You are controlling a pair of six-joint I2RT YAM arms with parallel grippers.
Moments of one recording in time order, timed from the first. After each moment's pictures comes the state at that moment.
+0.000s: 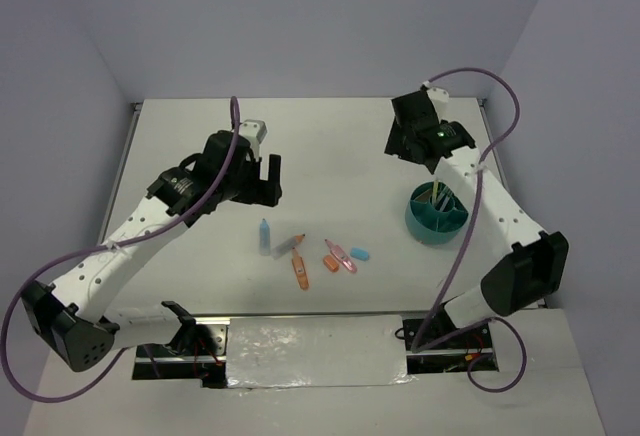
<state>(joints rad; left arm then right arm) -0.60 1.20 1.26 -0.77 -0.12 -0.35 0.37 1.49 1.45 -0.86 0.53 0.61</state>
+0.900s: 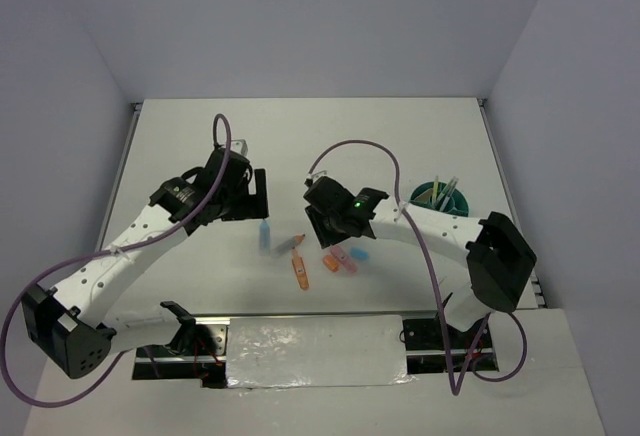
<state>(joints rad) -0.58 1.18 1.14 -0.88 -0.23 -0.58 0.92 1.54 1.11 -0.61 0.17 0.43</state>
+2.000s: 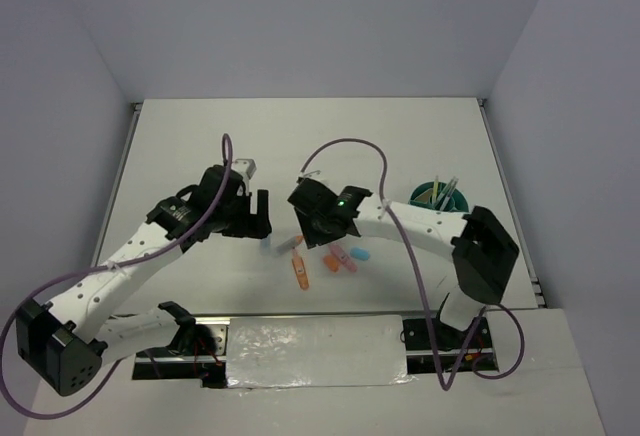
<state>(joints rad) -0.57 1.05 0.96 -0.77 -0.06 -0.47 1.00 1.70 1.26 -0.68 0.23 0.59</state>
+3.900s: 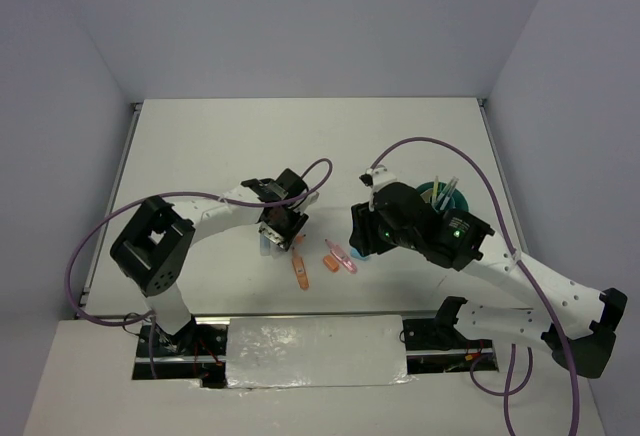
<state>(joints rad) -0.69 1.72 1.09 -0.64 0.03 -0.11 0.93 0.97 1.03 -0.82 0.14 0.49</state>
